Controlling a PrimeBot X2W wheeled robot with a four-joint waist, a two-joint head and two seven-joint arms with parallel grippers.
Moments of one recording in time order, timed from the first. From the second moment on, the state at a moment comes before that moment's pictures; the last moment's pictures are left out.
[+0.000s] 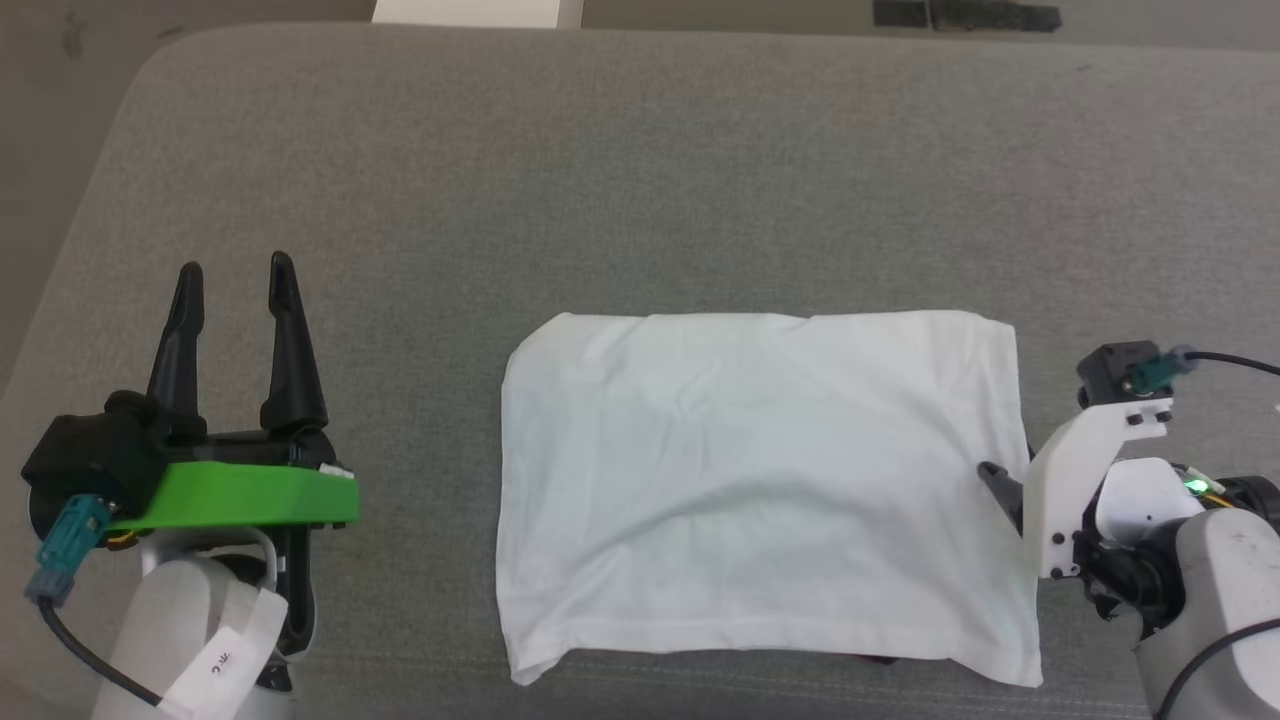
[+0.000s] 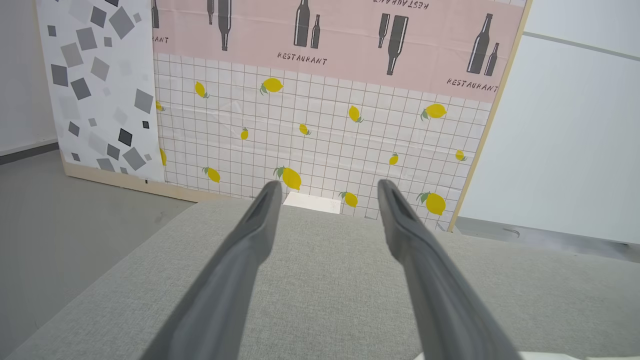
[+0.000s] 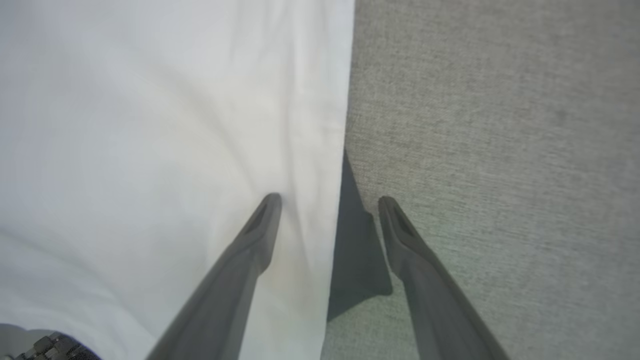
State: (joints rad) left arm -0.21 0.24 -0.05 -0.05 -0.41 0.04 -0.26; right arm -0.31 -0.18 -0.04 0.27 0.23 0.13 0.76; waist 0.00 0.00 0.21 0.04
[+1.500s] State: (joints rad) left arm -0.14 0.06 0.14 -0.01 -0.26 -0.12 -0.26; right arm -0.38 -0.30 -0.18 0.30 0.13 0.13 0.86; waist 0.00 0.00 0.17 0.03
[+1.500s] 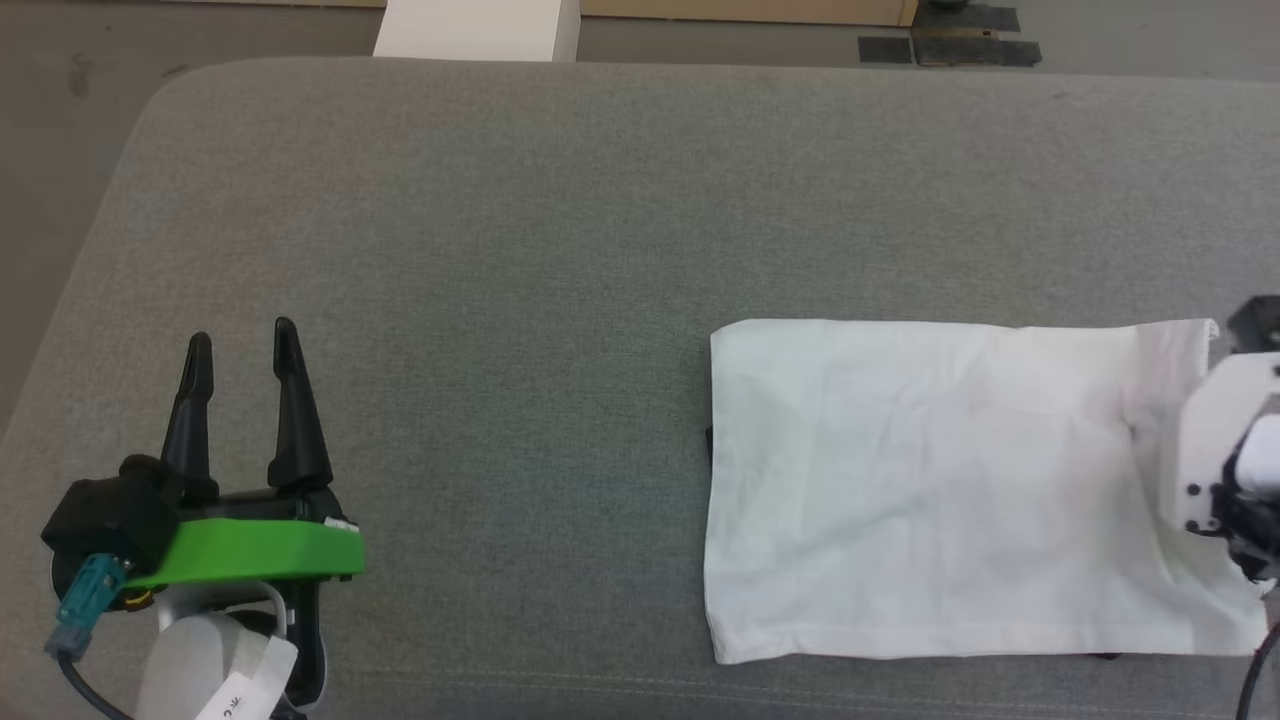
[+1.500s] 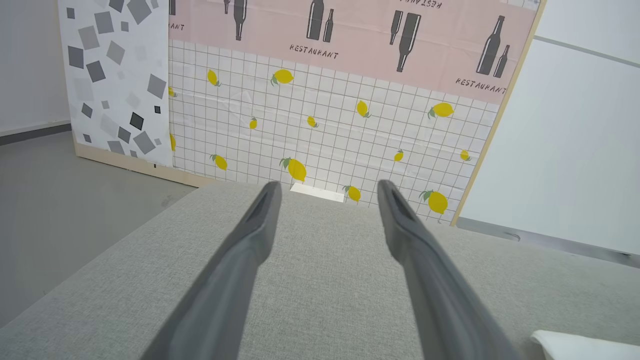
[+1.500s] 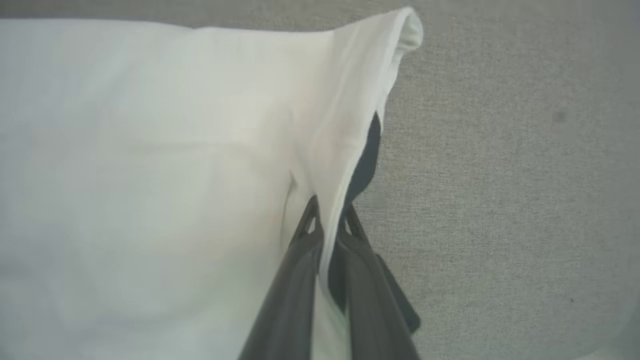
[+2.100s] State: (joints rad) left arm -0.13 0.05 0.12 -0.01 -0.26 -0.12 -0.26; right arm -0.36 -0.24 0.23 0.05 0.32 0.13 0.95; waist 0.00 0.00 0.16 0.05
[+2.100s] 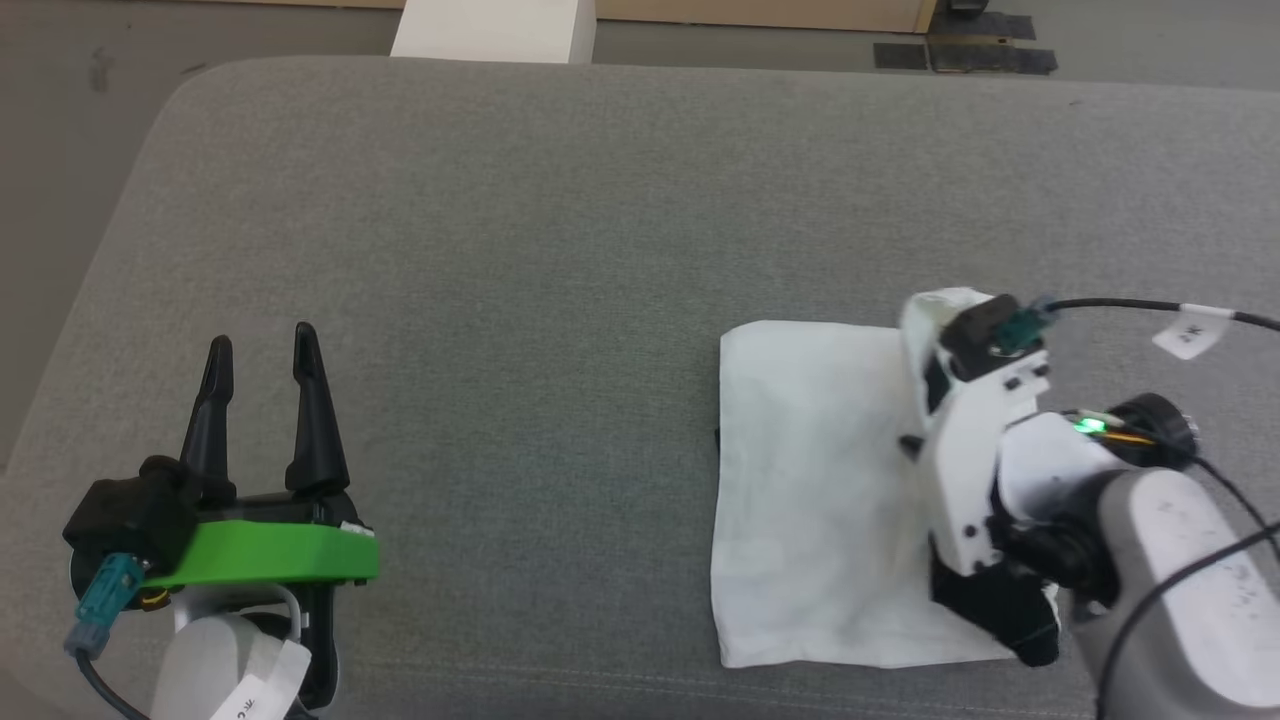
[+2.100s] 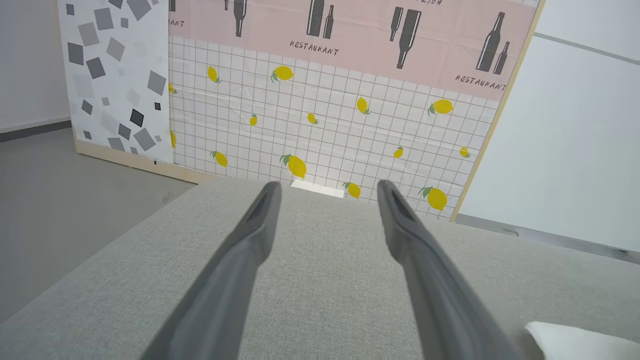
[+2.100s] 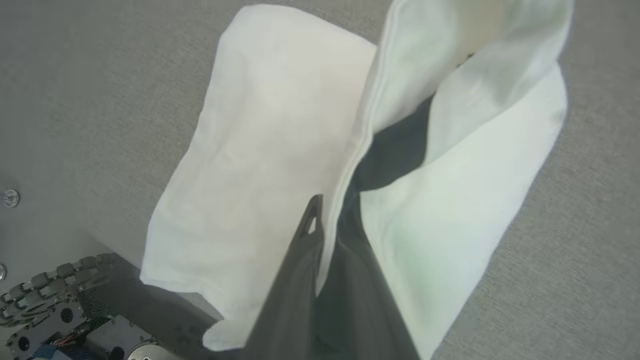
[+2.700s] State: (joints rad) left arm -0.14 0.05 0.09 0.00 -0.28 -0.12 -0.26; right arm -0.48 -0.08 0.32 0.42 0.29 0.13 0.80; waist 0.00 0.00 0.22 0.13
